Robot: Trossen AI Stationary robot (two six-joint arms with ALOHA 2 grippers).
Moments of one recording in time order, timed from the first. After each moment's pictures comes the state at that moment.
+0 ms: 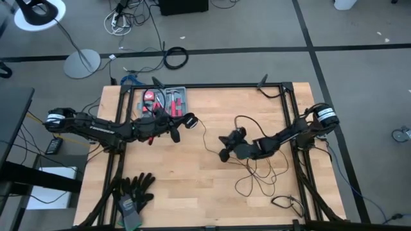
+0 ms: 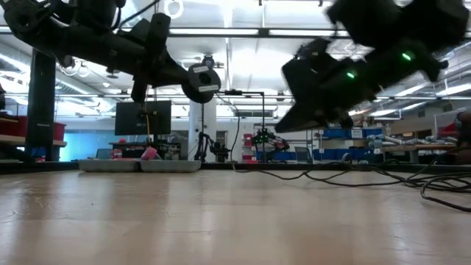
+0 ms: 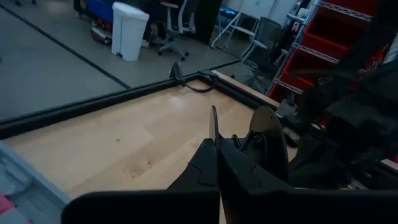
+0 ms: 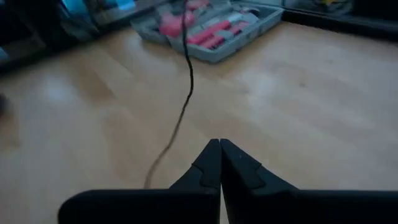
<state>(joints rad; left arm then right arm) 0.01 1.16 0.37 0.65 -0.48 -0.41 0.27 1.70 0.61 0.56 0.79 0.62</state>
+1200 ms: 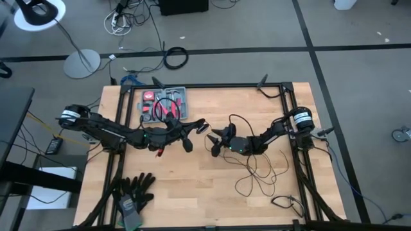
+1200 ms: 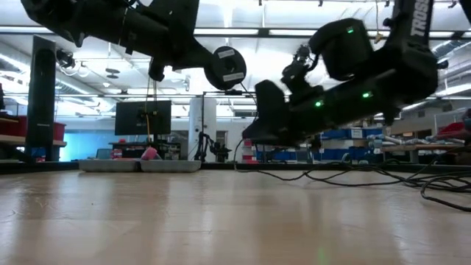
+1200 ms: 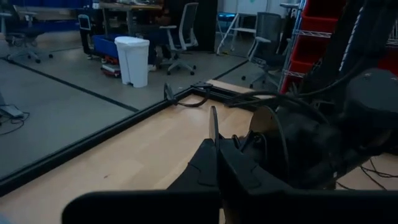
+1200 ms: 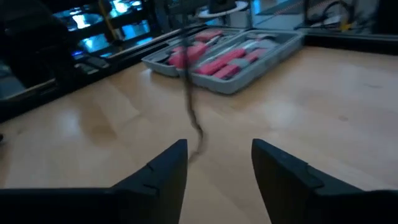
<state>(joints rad) -0.15 1.38 0.58 0.69 -0.69 -0.19 0.14 1.98 0.67 1.04 0.68 0.44</state>
